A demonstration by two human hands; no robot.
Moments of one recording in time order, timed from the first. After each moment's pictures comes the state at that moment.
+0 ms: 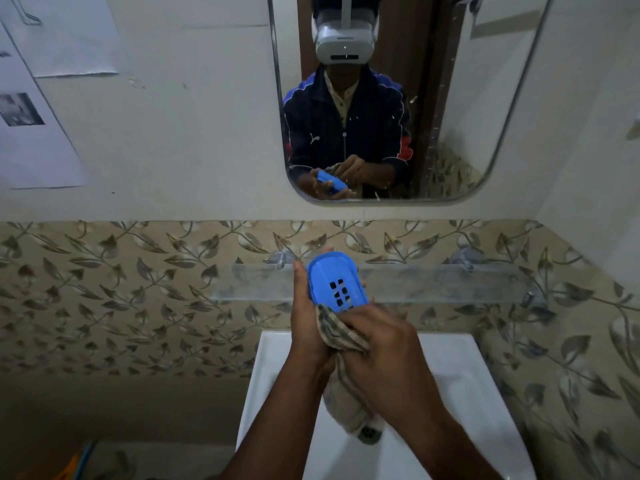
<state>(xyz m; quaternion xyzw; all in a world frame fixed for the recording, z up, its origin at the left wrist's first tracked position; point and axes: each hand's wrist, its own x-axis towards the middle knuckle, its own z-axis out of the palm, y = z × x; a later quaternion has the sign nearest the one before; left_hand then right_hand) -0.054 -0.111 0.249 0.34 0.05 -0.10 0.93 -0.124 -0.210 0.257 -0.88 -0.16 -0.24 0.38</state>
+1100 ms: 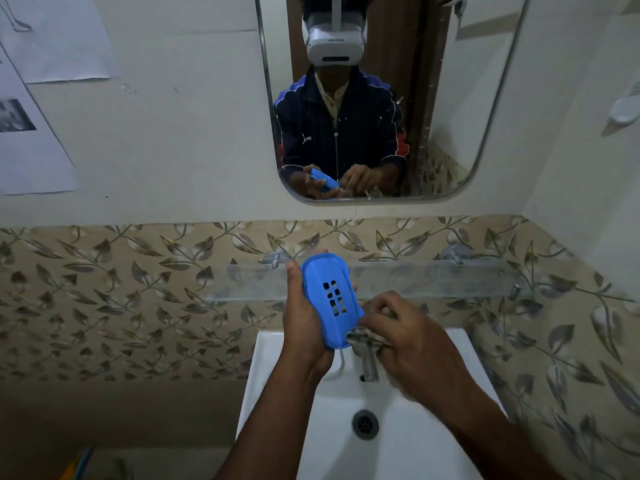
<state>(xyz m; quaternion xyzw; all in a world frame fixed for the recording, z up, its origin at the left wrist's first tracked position) -0.071 -0.109 0.257 0.42 0.05 -0.08 0.90 -0.127 -0.255 0.257 -0.94 -0.17 -0.18 0.22</state>
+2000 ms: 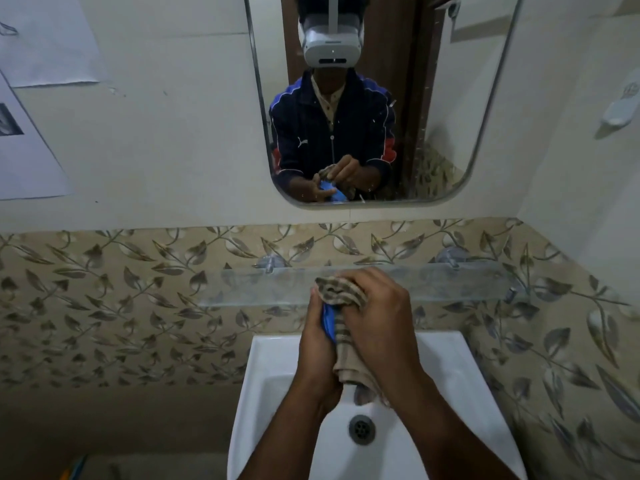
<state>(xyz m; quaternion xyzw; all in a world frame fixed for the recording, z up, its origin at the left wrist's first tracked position) -0.085 -0.131 0.237 0.37 0.05 -0.12 0.92 -0.095 -0.209 0.277 -0.85 -0.08 -0.32 0.42</state>
